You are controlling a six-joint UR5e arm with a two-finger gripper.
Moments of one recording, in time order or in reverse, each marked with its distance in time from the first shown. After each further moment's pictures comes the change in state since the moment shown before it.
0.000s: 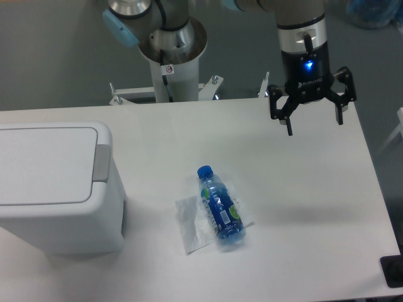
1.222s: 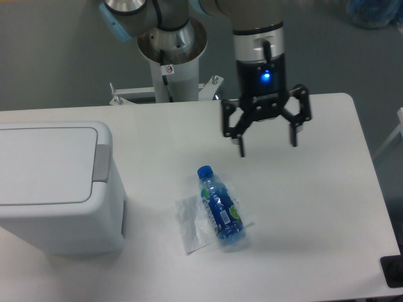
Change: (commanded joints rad) arm -0.231 0.014 0.054 0.005 -0.184 -0.439
